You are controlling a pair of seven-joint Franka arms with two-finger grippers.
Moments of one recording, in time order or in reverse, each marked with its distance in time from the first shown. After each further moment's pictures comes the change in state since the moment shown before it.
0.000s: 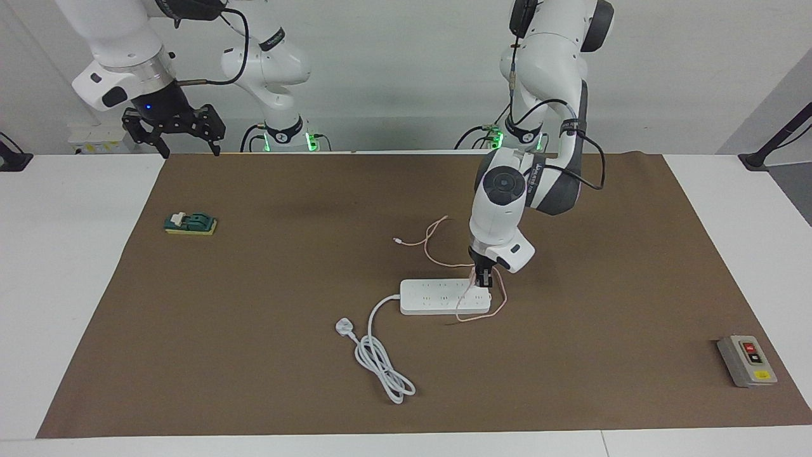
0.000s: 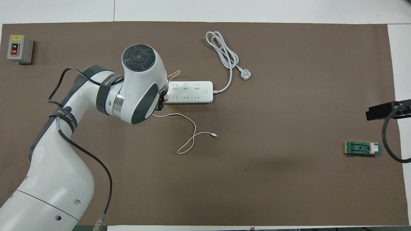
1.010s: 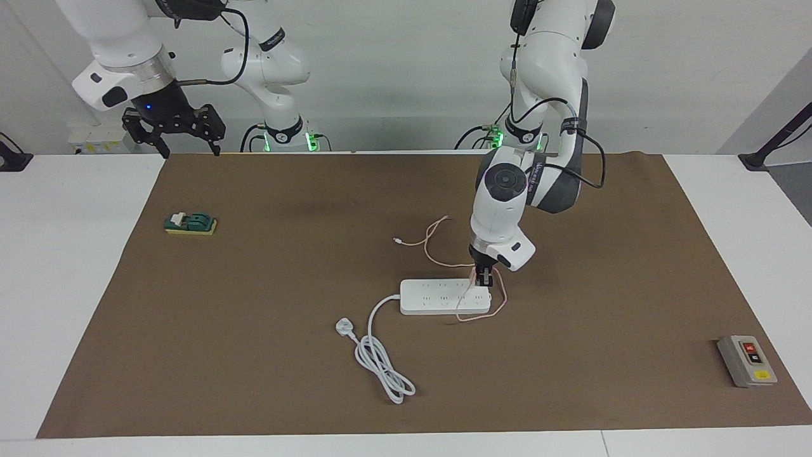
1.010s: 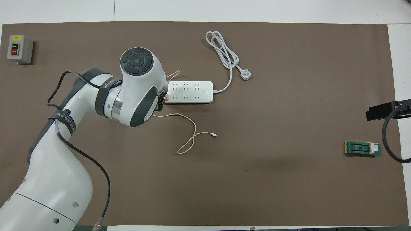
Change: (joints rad) left arm 0.000 -0.023 0.001 -0.045 0.001 0.052 0.005; right arm 0.000 0.000 0.000 0.000 0.000 0.000 0.000
